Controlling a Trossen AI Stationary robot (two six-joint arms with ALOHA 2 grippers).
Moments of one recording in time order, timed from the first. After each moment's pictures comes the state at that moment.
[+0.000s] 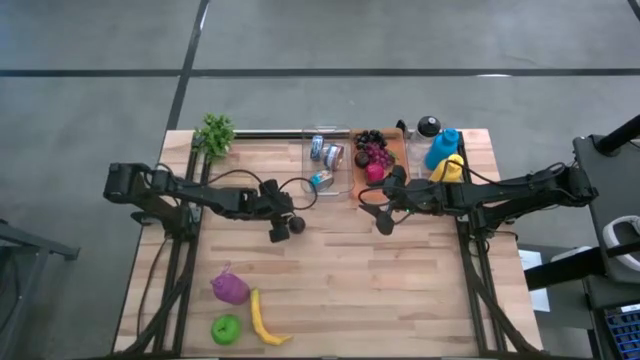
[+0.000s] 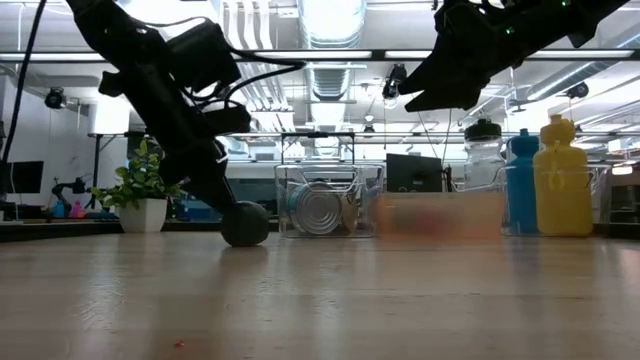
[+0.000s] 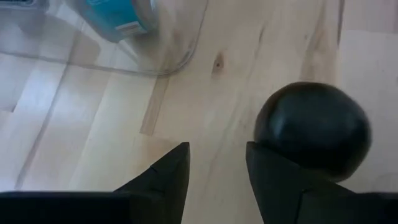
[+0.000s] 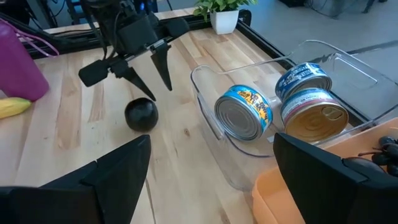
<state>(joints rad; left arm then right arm) 0.06 1.50 0.65 -0.13 -0.25 -0.06 0.01 1.10 0.61 0.06 0.31 0.21</state>
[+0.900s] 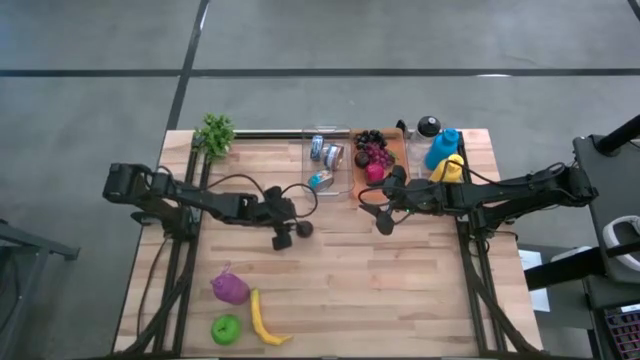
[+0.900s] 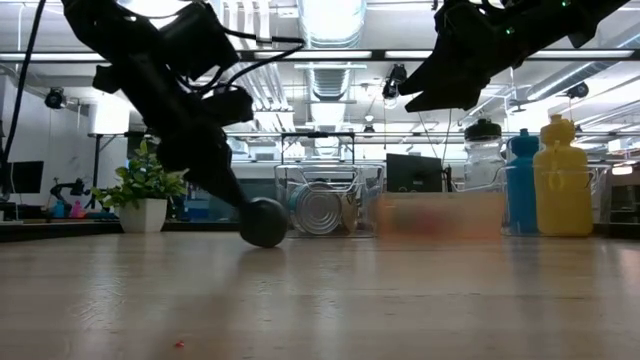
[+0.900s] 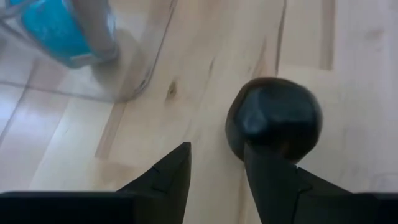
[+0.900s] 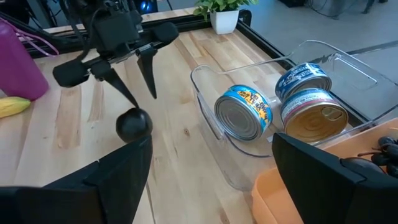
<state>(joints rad) -0.02 1.50 0.65 -0.05 -0.22 -0.12 0.01 1.10 0.61 0.06 0.31 0.20</state>
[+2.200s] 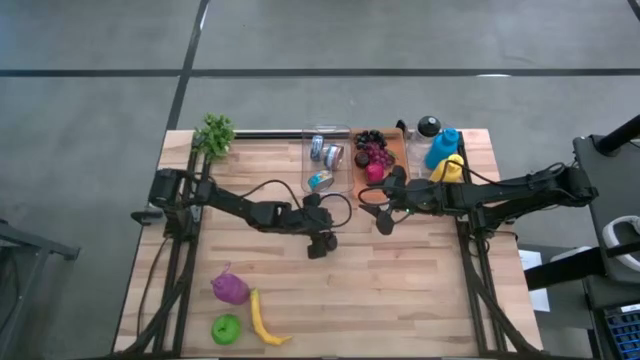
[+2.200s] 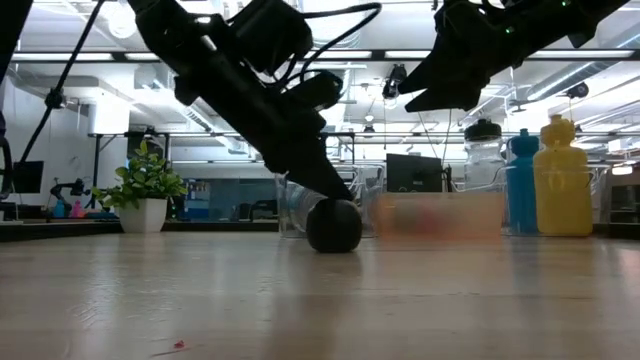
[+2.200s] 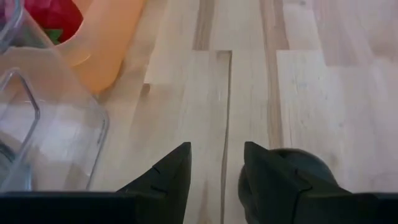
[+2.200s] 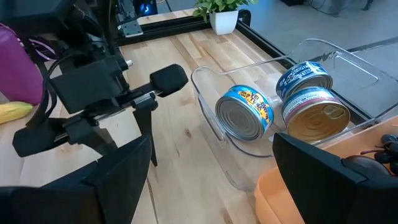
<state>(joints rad) -0.06 1.86 0.97 0.16 -0.19 -0.02 0.01 1.10 0.61 0.06 0.31 0.22</state>
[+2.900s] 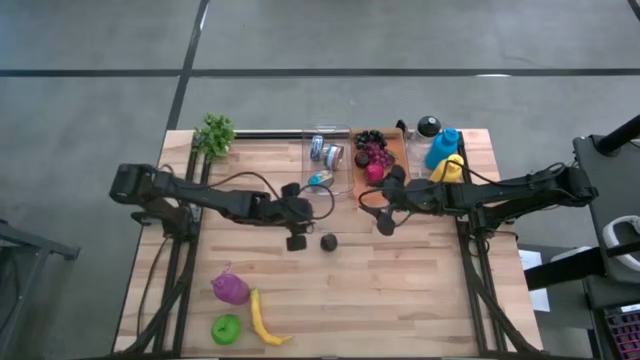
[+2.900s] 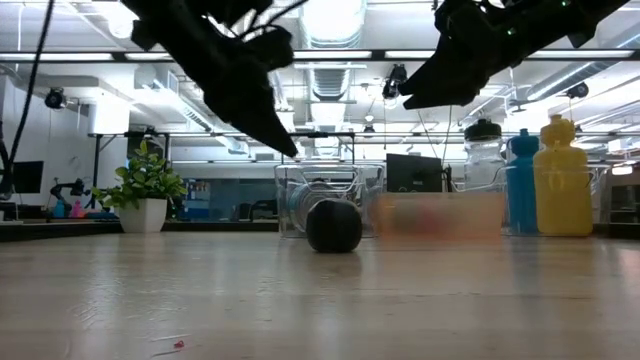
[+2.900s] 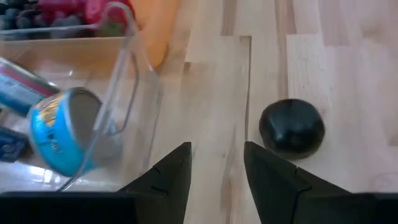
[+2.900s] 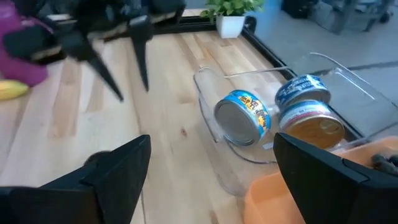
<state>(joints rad) -0.06 1.56 0.91 -0.16 -0.25 -0.01 0.01 1.10 0.60 0.06 0.30 0.11</state>
